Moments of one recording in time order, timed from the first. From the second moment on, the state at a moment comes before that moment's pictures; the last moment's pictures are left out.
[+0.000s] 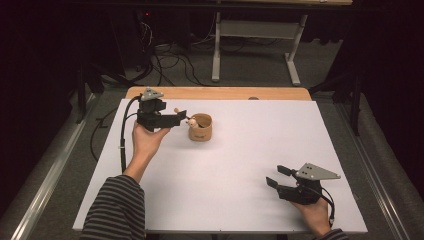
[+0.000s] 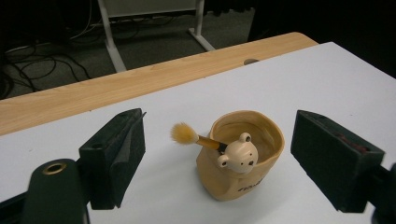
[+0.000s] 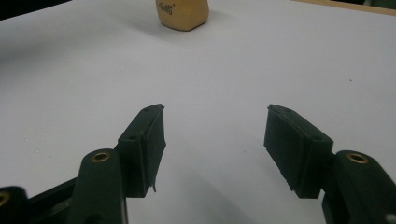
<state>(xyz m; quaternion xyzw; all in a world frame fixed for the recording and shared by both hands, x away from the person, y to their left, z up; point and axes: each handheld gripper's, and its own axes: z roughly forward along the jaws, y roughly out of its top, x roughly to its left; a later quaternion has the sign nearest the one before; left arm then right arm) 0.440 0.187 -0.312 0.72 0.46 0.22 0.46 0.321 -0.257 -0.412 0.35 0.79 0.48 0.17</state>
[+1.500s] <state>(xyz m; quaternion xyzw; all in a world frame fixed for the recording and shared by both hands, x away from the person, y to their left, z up) 0.403 0.206 -0.311 0.72 0.45 0.21 0.48 0.320 -0.257 -0.411 0.34 0.79 0.48 0.18</state>
